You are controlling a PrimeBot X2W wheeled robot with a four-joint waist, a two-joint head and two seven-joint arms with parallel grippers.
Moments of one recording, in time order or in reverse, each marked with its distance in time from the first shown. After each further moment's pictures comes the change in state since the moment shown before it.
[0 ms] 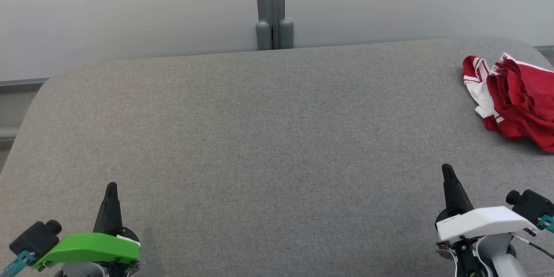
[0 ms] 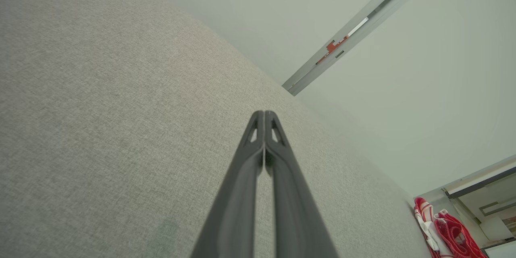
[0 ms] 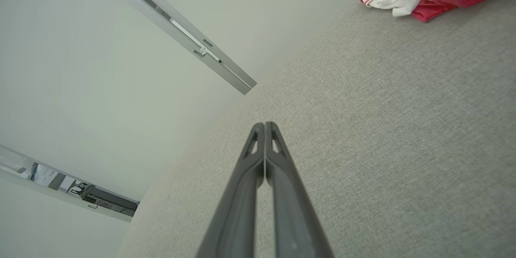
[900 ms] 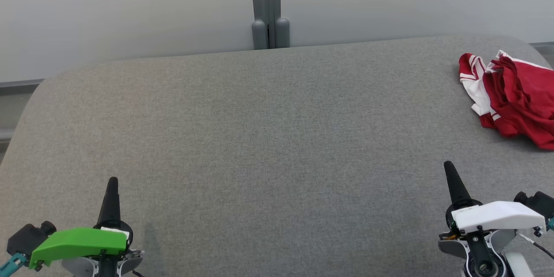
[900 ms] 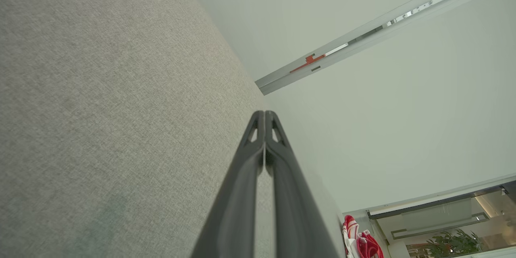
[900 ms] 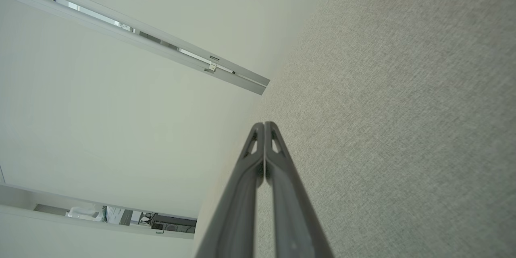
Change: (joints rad) left arm -0.022 -0.029 0.038 -0.009 -0.289 -0.012 0.081; right arm -0.022 -0.001 -0.031 0.003 0.313 0.000 0.085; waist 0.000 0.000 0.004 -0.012
